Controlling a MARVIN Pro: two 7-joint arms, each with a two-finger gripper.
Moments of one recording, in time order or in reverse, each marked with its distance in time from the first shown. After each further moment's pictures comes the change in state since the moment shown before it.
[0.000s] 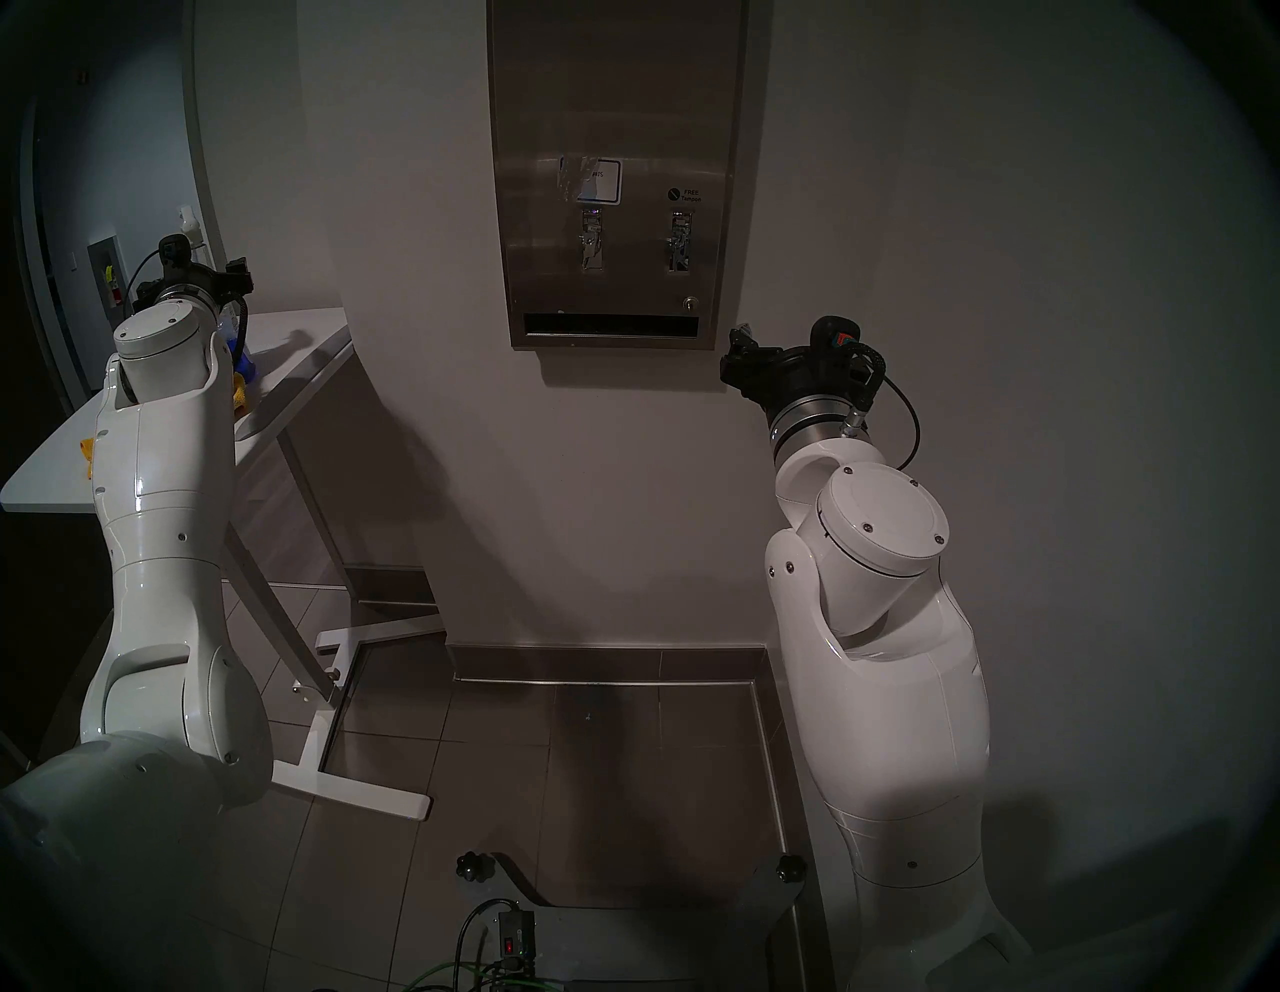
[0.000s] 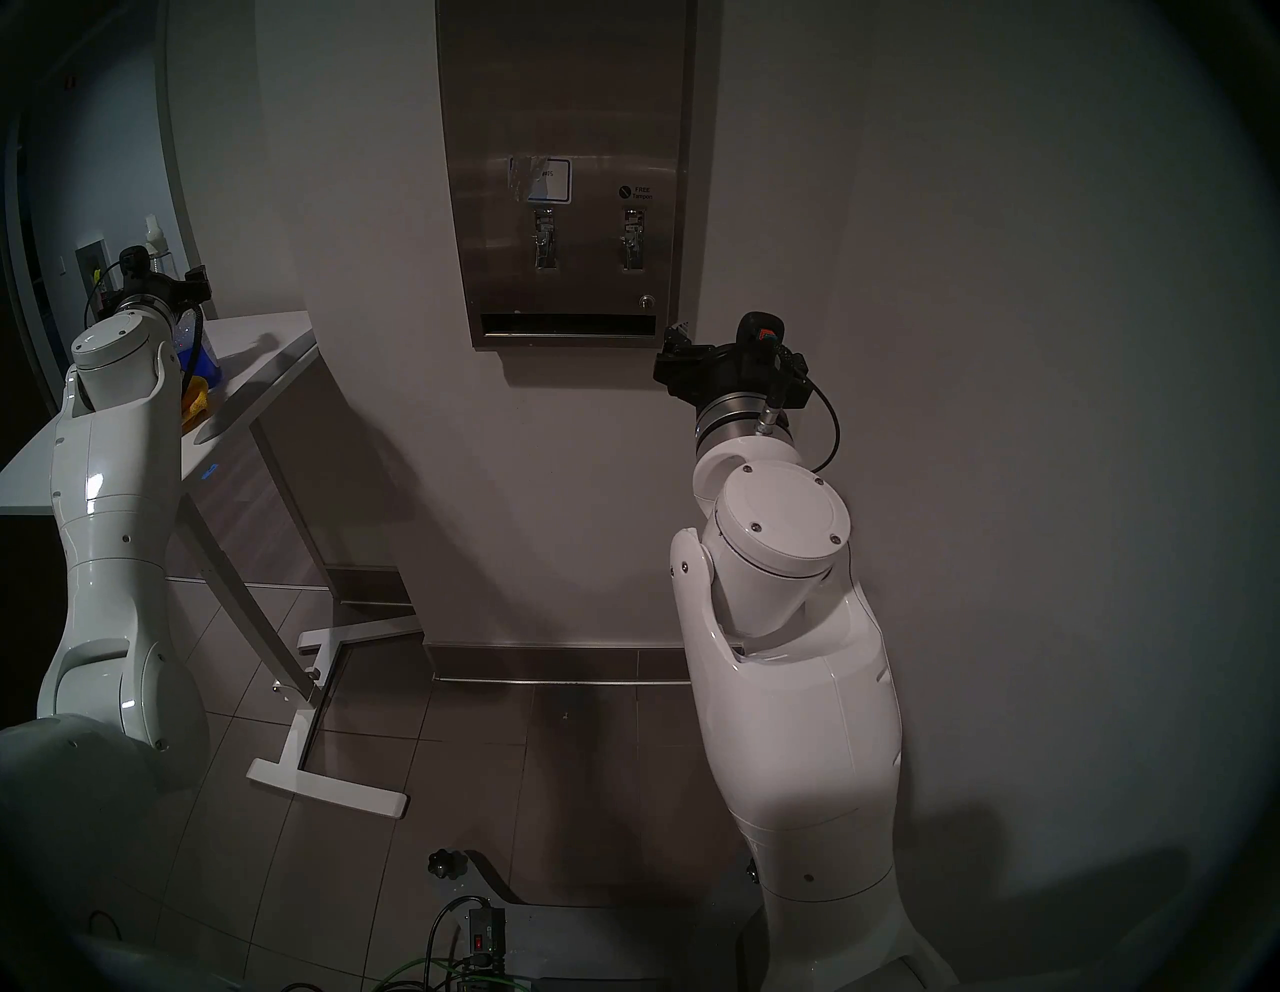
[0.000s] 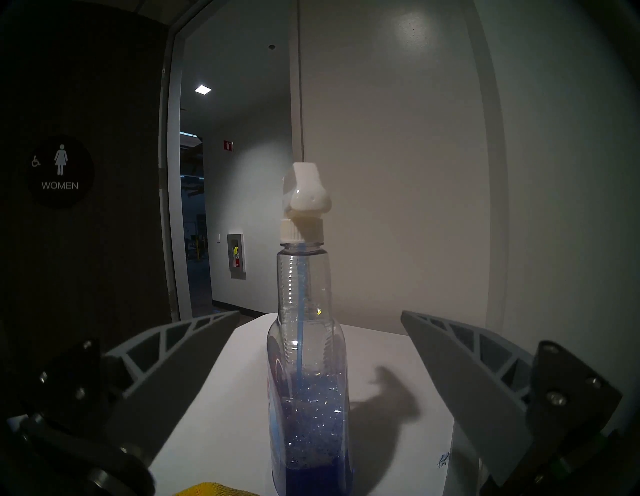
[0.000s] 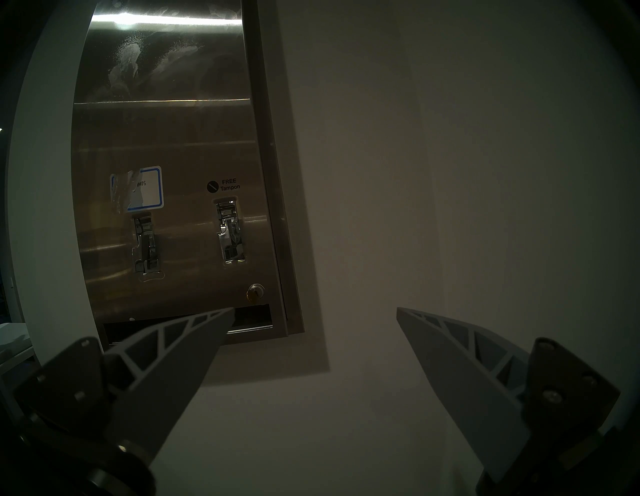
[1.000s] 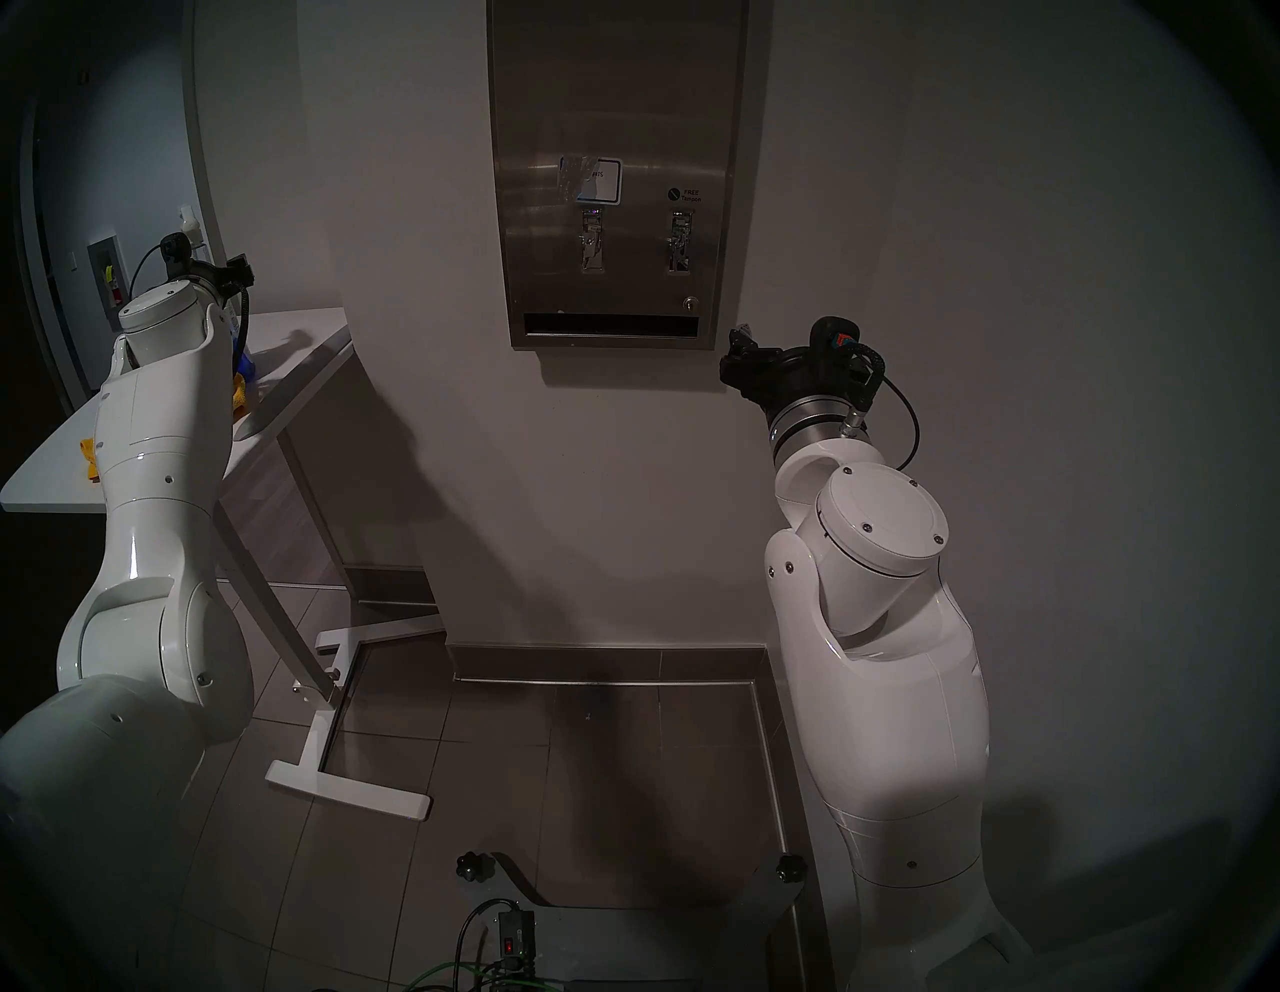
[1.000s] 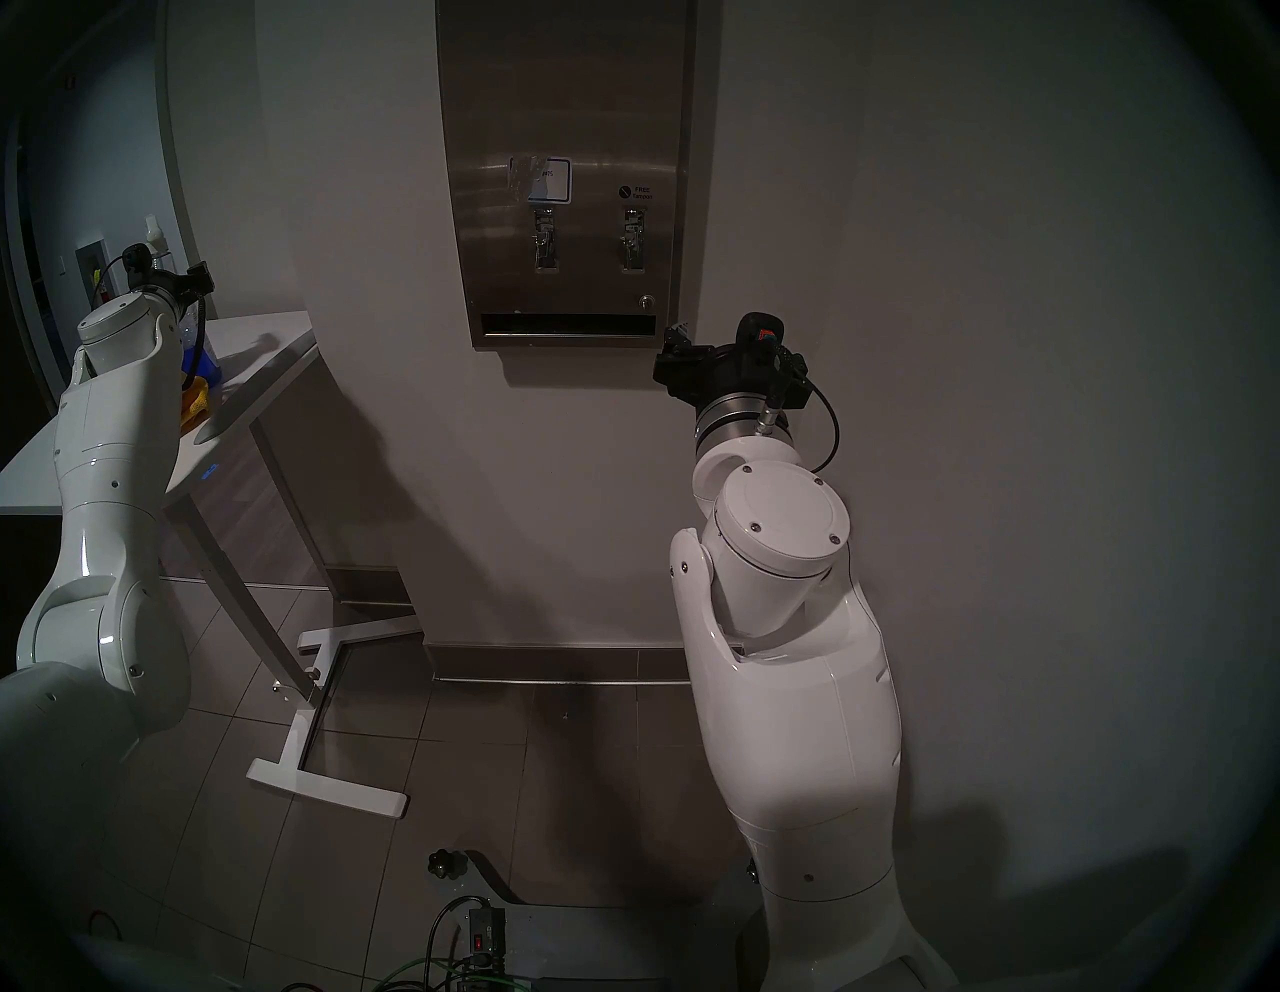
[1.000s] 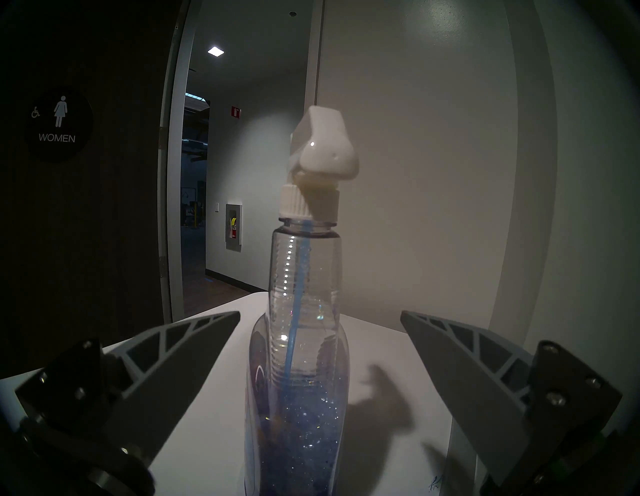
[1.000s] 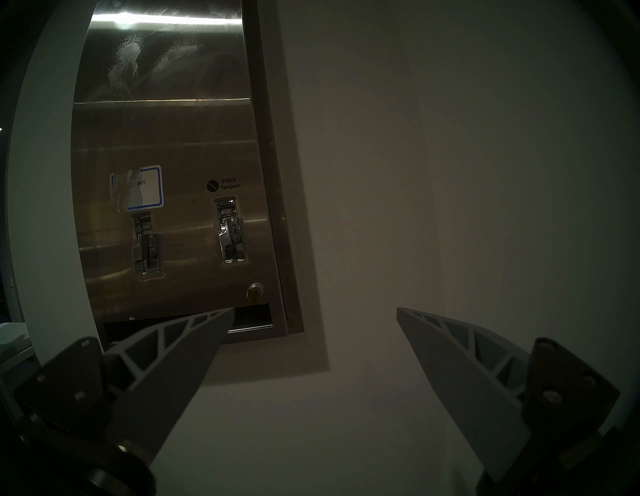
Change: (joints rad) left arm -0.163 0.038 0.066 0.238 -0.108 -0.025 0.038; right arm 0.000 0.000 0.000 0.002 0.000 0.000 0.000
